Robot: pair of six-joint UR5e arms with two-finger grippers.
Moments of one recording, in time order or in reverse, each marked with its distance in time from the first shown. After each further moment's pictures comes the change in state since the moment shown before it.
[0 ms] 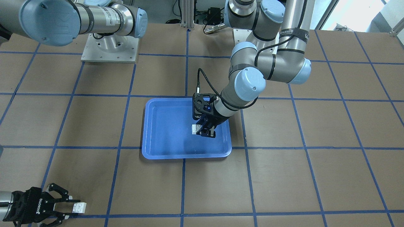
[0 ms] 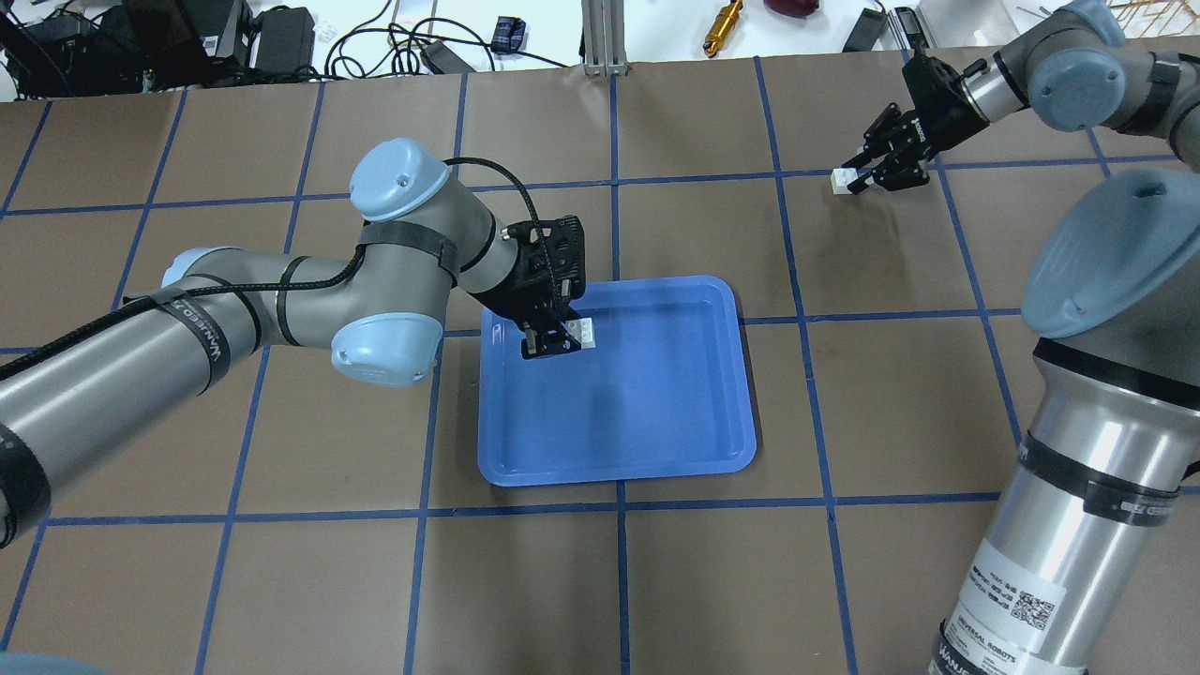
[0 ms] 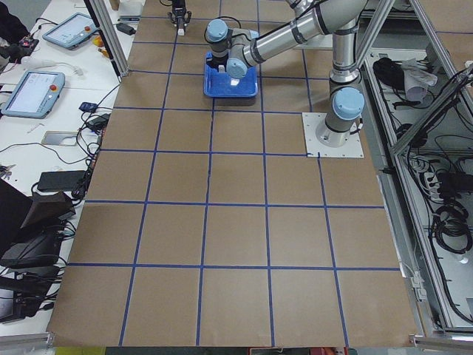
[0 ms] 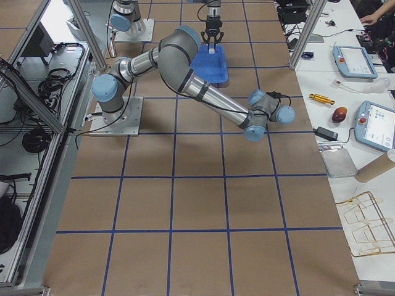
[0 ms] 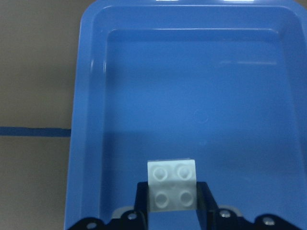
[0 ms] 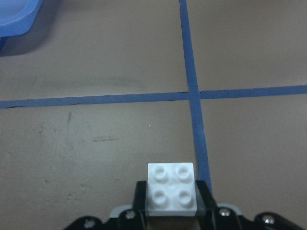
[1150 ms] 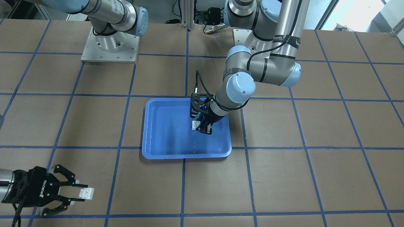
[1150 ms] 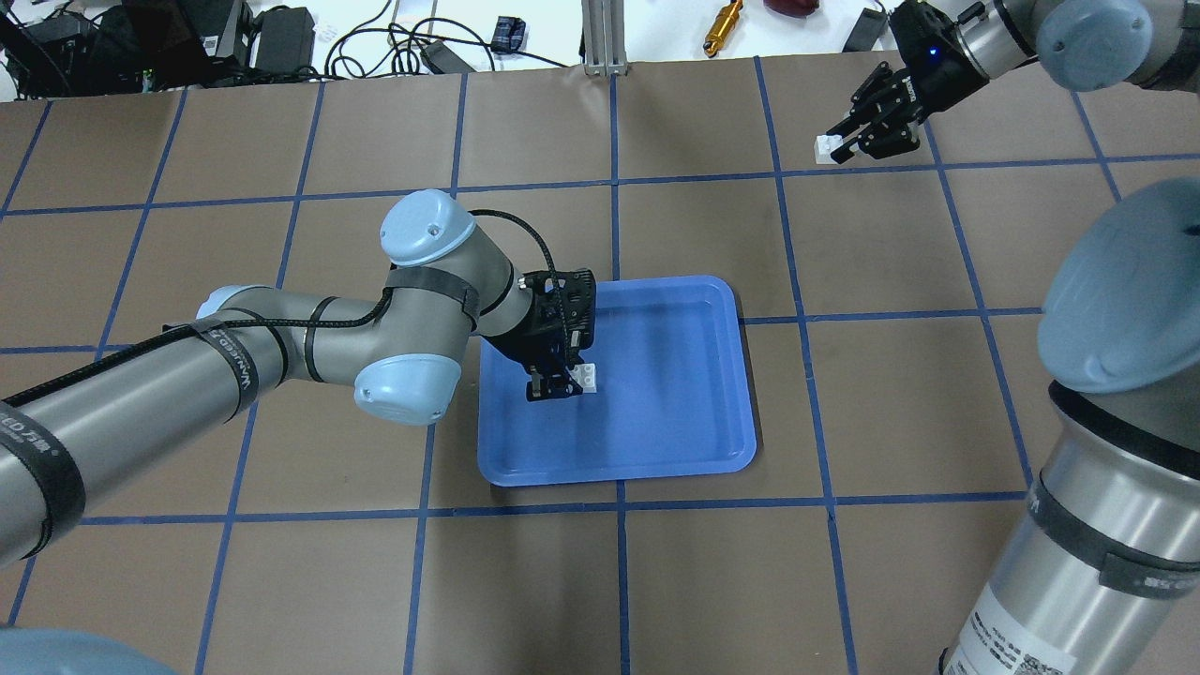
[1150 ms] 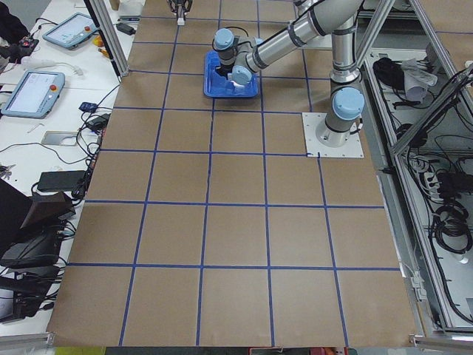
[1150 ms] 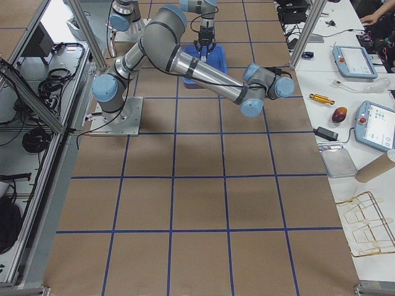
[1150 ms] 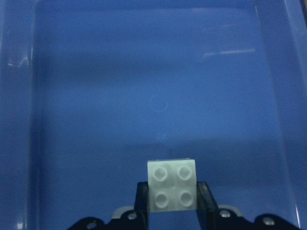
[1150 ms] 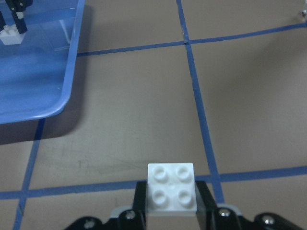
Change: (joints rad) left arm -0.022 -0.030 -0.067 0.034 0.028 0.037; right arm 0.066 -0.236 0.162 0.004 0.015 0.144
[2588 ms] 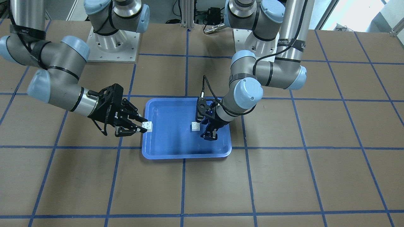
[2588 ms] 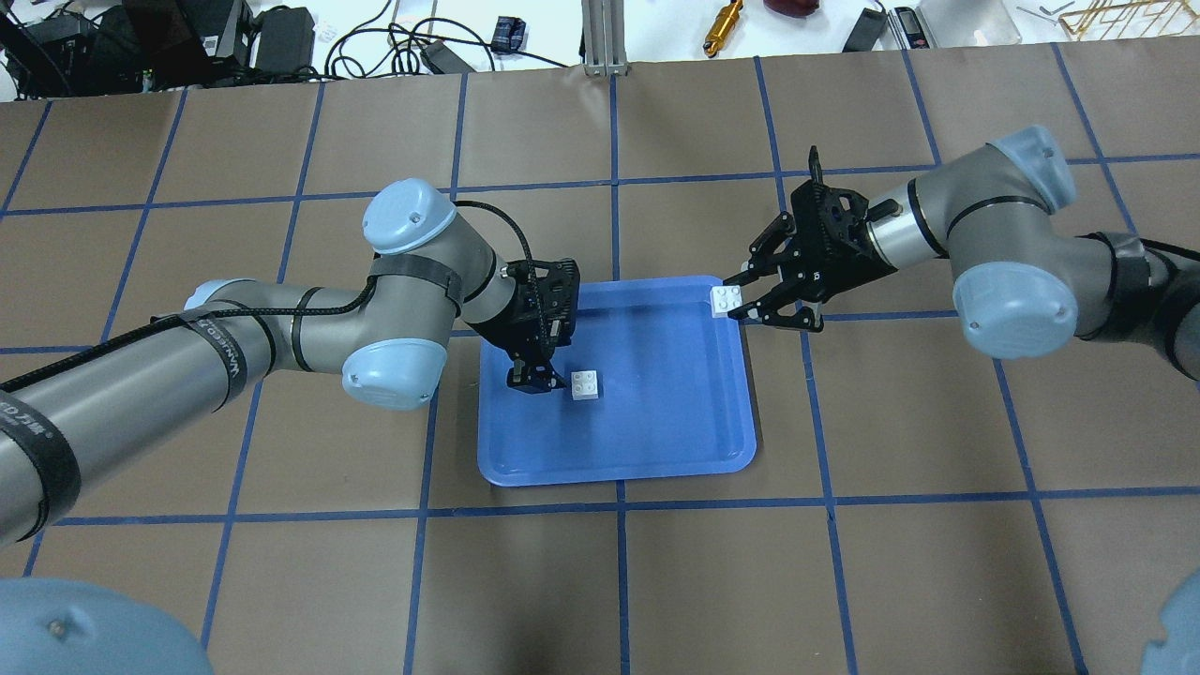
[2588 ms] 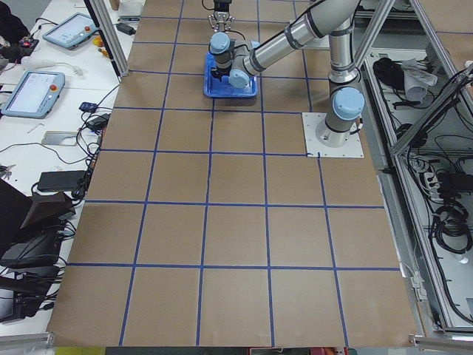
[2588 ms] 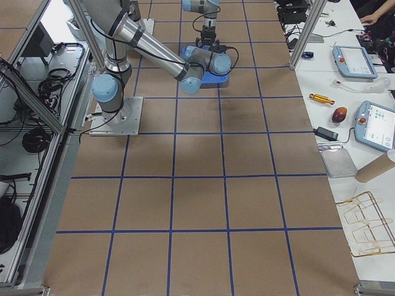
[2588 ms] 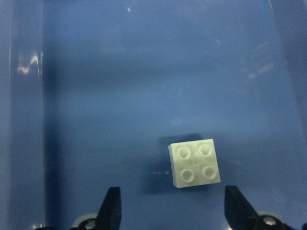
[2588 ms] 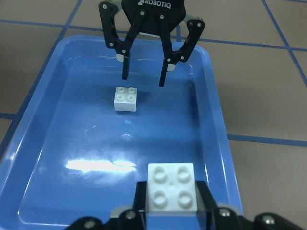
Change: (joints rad) left arm 0.047 -0.012 0.017 0.001 -0.003 0.085; right arm 0.121 -0.448 0.824 -0.524 0.133 -0.012
